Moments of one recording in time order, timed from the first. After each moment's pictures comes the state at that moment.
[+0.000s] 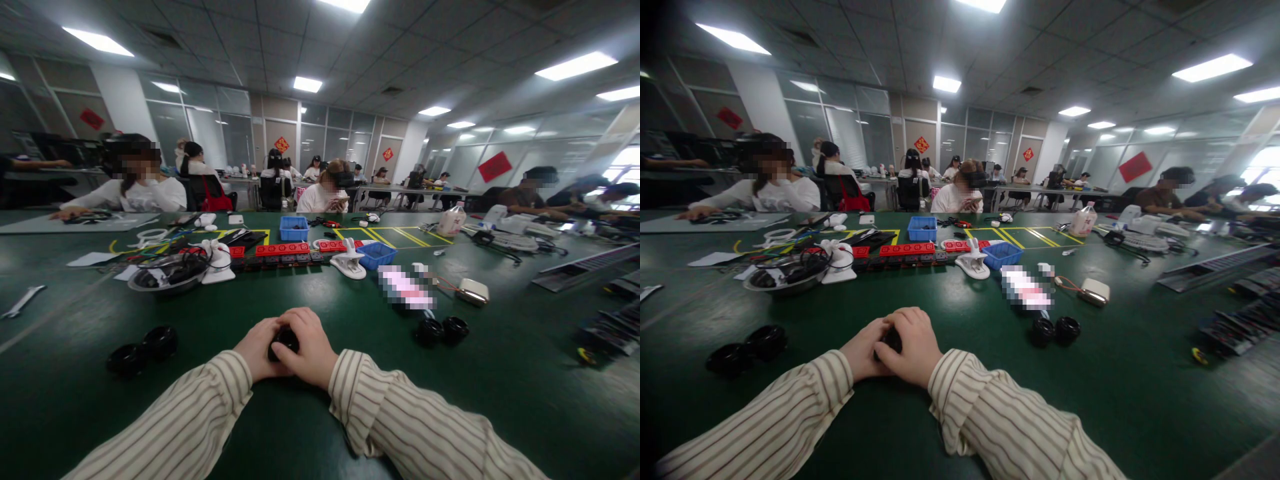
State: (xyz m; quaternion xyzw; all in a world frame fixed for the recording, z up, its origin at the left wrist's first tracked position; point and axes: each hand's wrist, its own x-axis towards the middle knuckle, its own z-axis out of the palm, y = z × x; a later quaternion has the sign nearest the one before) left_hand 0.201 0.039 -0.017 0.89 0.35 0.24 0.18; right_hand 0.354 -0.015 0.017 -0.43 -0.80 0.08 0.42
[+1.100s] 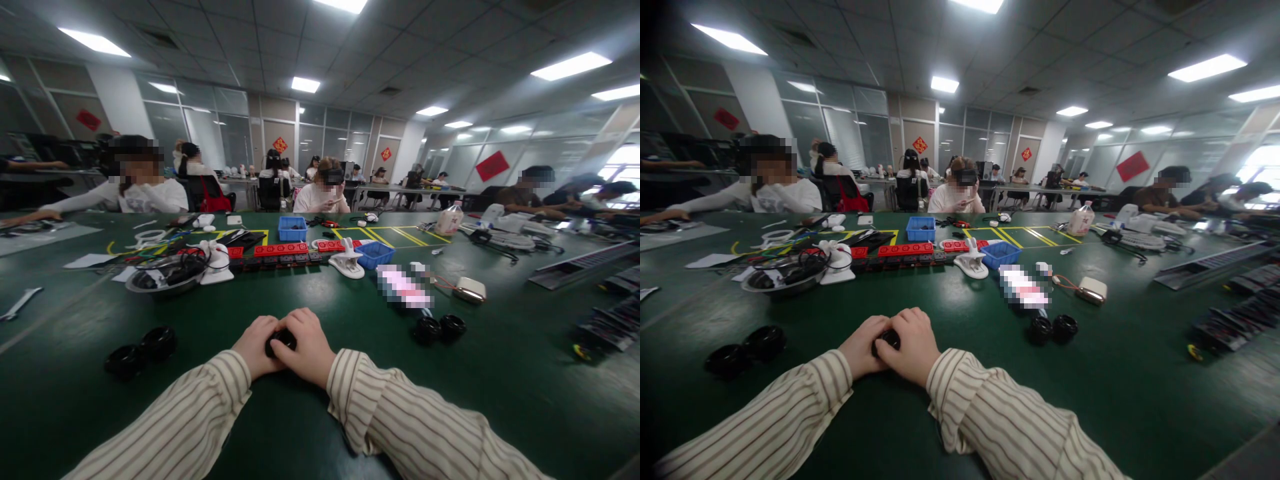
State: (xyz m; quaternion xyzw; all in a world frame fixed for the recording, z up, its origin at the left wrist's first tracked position) left_hand 0.201 0.040 -0.012 0.89 0.36 0.24 0.14; right_hand 0.351 -0.013 0.016 -0.49 -0.78 0.08 0.38
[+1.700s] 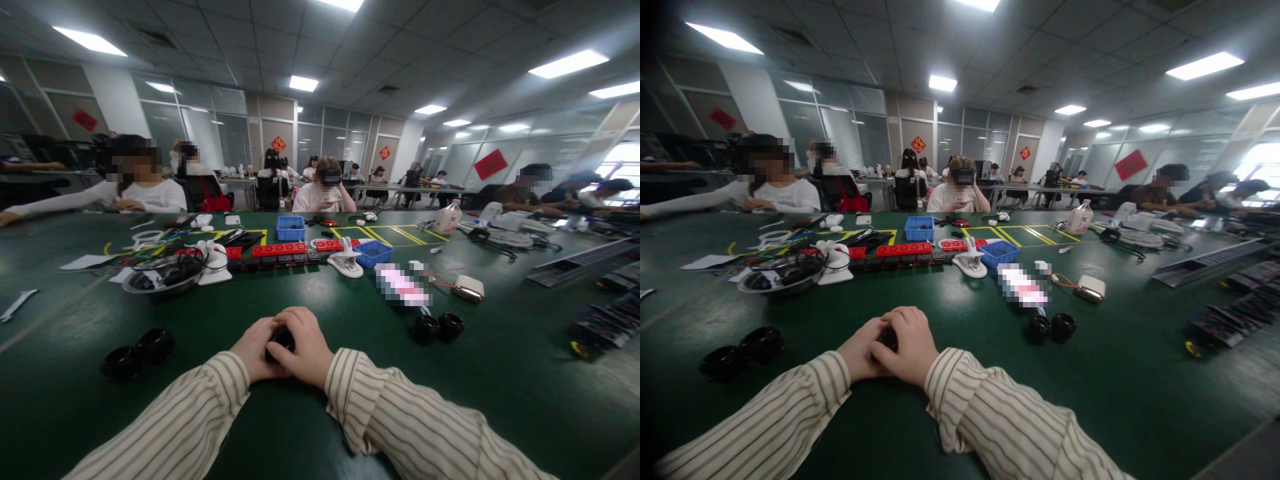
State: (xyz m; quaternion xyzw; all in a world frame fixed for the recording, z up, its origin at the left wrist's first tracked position) left_hand 0.200 0.038 -0.016 0.89 0.35 0.24 0.17; right_hand 0.352 -0.016 0.017 -0.45 -0.79 0.09 0.41
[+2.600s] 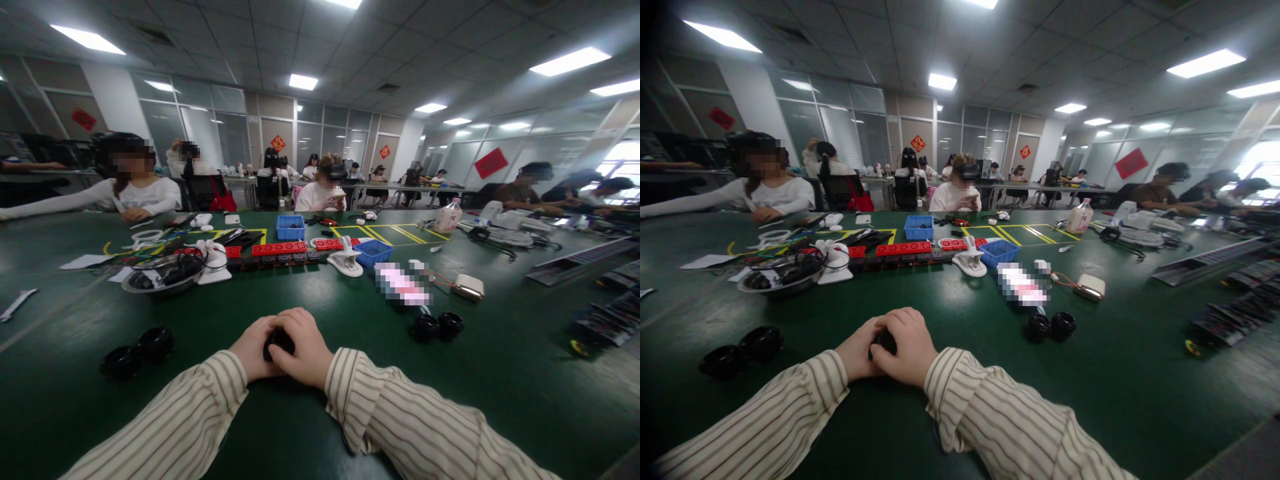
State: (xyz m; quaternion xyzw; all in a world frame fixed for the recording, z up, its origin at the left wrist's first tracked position) left_hand 0.198 0.040 -0.021 0.88 0.33 0.27 0.19; right_hand 0.352 -0.017 0.016 -0.40 -0.81 0.09 0.43
